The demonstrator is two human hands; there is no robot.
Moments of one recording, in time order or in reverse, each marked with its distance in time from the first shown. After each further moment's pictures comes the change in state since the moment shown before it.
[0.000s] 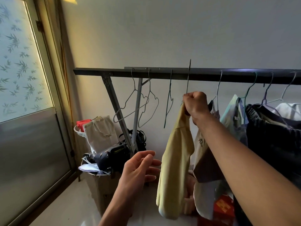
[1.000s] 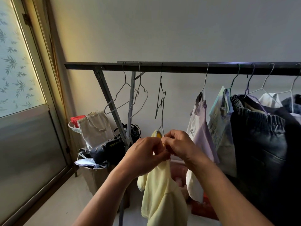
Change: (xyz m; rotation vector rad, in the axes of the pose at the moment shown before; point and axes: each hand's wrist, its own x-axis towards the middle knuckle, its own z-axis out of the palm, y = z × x) left_hand 0.013 0.023 0.021 1.024 -0.241 0.391; right_hand -0.145 0.032 -0.034 0.068 -0.527 0.168
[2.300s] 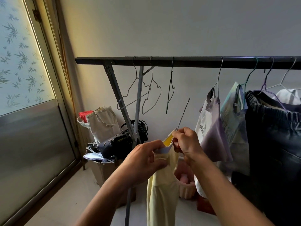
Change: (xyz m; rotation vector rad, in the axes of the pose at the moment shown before) left_hand -0.035 -0.026 -0.013 -0.141 -0.035 0.047; right_hand 0.031 0.026 0.027 0.217 0.294 0.130
